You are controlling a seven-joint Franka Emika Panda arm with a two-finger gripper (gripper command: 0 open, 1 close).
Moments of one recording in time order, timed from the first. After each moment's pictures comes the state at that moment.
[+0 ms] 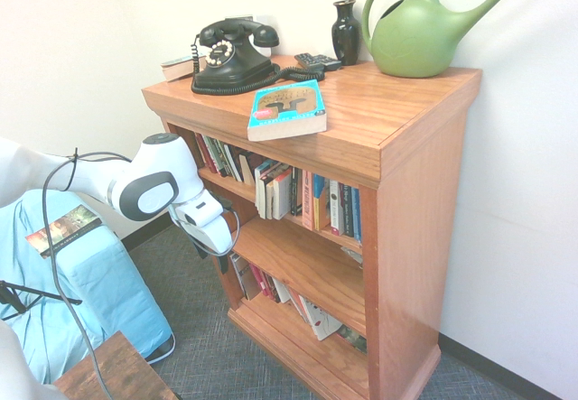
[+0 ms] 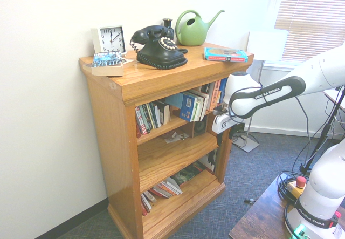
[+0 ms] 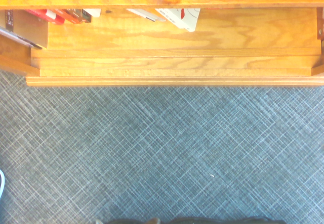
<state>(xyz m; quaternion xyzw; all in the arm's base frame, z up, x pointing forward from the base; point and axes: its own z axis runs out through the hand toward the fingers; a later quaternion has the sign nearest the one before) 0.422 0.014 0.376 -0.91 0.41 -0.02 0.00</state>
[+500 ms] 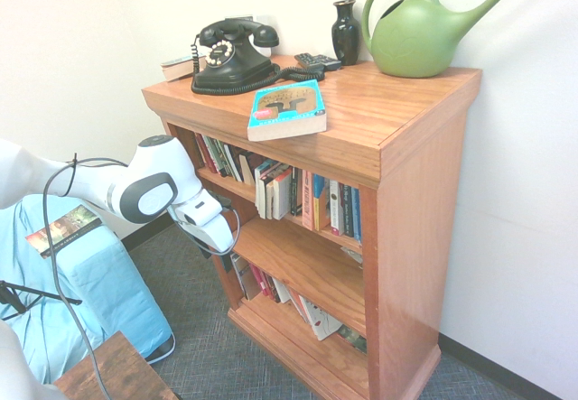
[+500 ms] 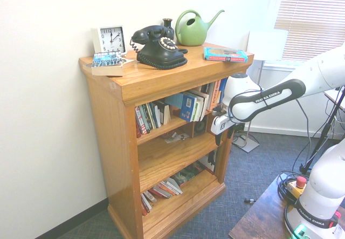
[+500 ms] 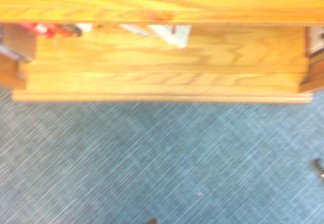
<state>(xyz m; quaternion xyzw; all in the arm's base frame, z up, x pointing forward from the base) 0.422 0.014 0.380 -0.91 0.41 -0.06 -0.01</state>
